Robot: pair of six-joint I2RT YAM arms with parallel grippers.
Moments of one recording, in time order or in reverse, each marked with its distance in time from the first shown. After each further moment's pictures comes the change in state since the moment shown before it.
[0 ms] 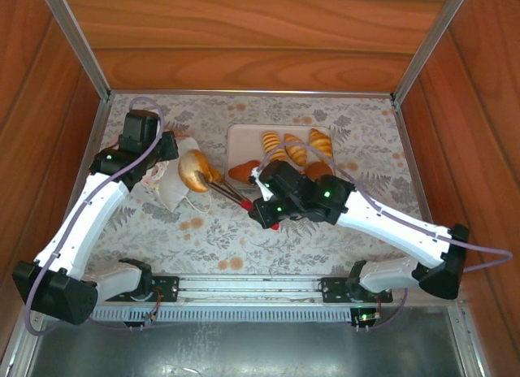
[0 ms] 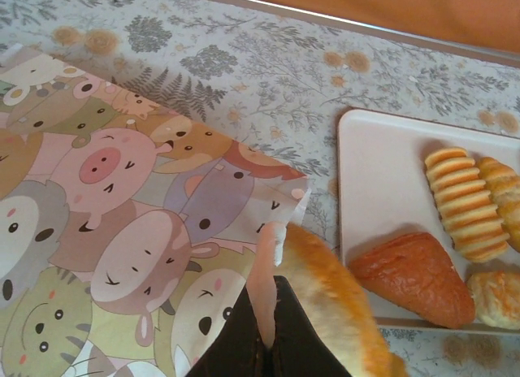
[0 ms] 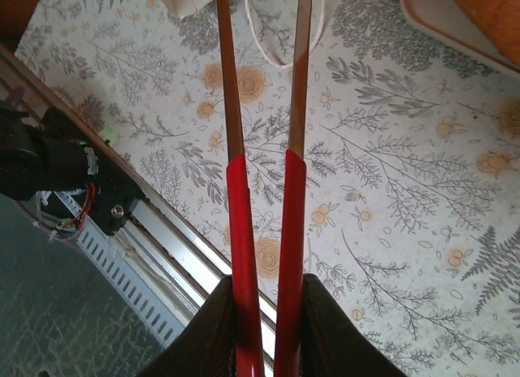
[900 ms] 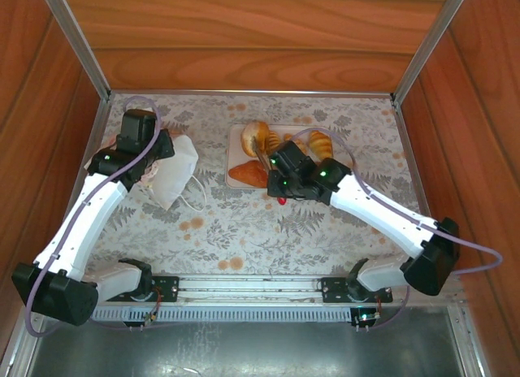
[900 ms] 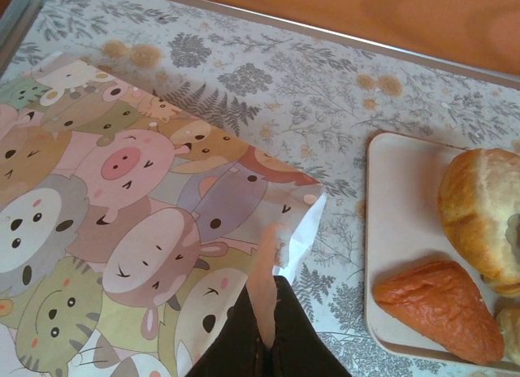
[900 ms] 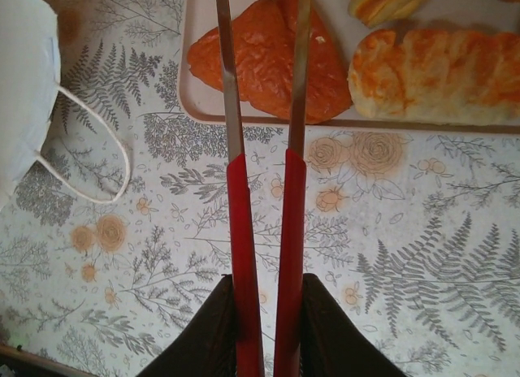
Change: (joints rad) left arm 0.016 -0.011 -0.002 0.000 -0.073 -0.007; right arm -0.216 0.113 -0.002 0.031 0.199 0.272
